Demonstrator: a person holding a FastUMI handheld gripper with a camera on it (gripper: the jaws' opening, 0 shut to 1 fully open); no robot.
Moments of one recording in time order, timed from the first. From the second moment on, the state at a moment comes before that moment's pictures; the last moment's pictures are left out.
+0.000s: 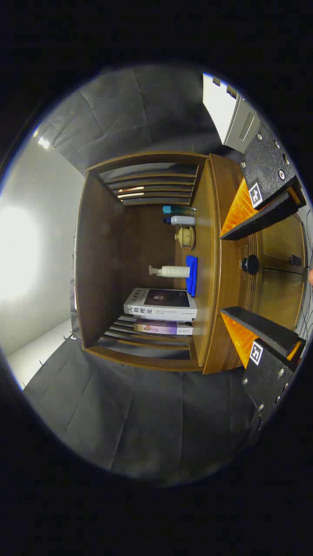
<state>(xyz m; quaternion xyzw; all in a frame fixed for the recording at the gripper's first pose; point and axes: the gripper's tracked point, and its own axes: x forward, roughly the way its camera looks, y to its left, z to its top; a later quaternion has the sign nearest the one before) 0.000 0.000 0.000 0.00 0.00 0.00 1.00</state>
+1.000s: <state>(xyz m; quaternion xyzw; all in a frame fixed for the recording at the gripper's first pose) -0.005 -0.015 -0.004 0.00 0.02 -0.02 1.00</state>
